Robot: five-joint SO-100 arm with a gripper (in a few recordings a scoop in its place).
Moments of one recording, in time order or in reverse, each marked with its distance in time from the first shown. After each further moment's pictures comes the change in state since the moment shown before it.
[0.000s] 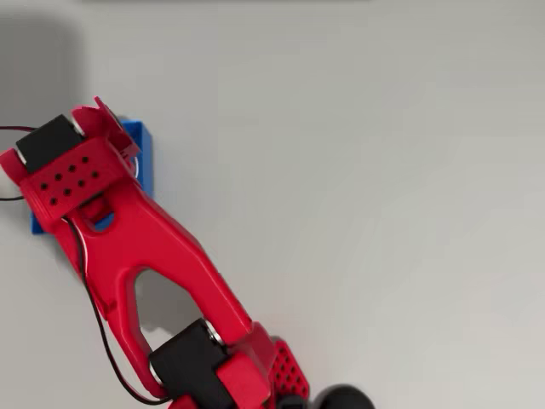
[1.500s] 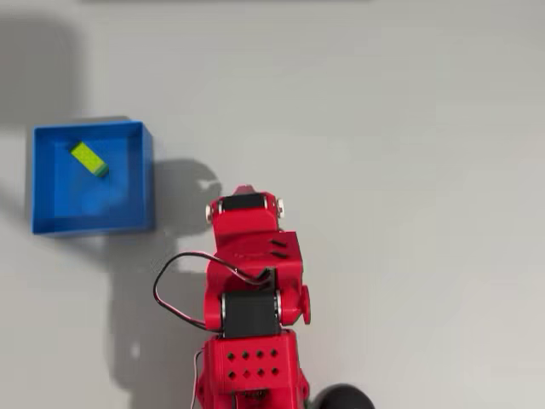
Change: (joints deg) arm 30.4 74.8 67.1 -23.5 -5.6
